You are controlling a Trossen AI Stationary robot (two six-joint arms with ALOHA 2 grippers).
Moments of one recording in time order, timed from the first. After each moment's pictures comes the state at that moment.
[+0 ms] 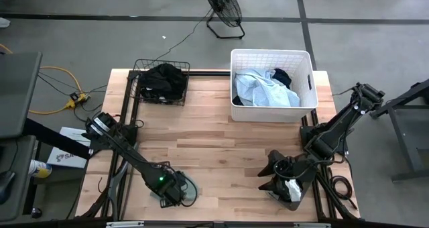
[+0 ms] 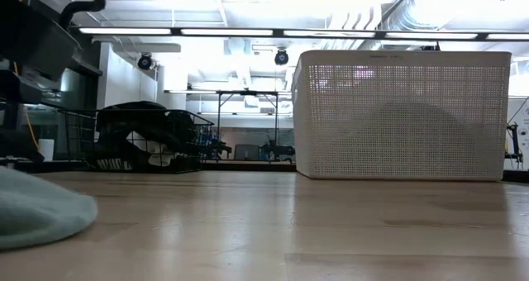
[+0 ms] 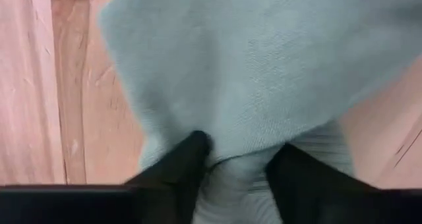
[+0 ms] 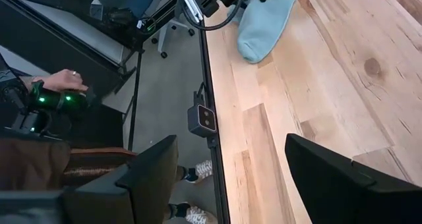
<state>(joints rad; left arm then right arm) -0.70 1.89 1.14 -0.82 0.01 -0.92 0.77 1.20 0.88 -0.23 0.32 1.02</state>
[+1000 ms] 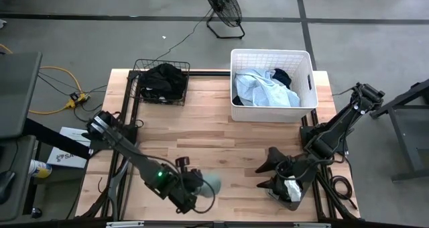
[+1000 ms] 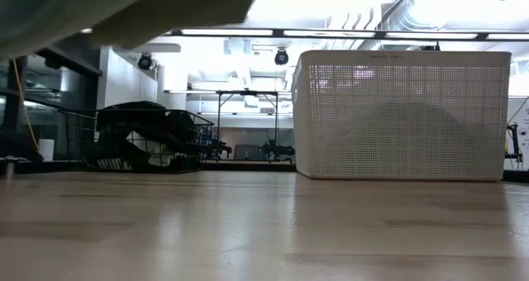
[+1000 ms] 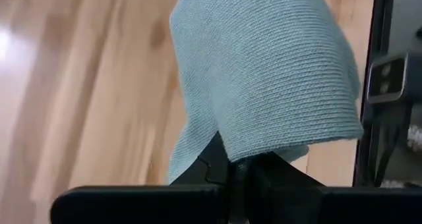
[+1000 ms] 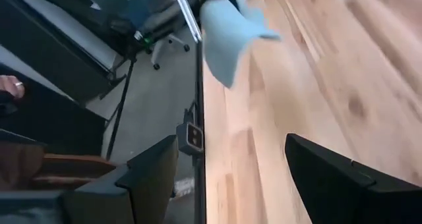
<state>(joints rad) -0.67 1.82 1.62 -0.97 -0.40 -0.79 0.77 1.20 0.88 -0.20 0.39 0.88</state>
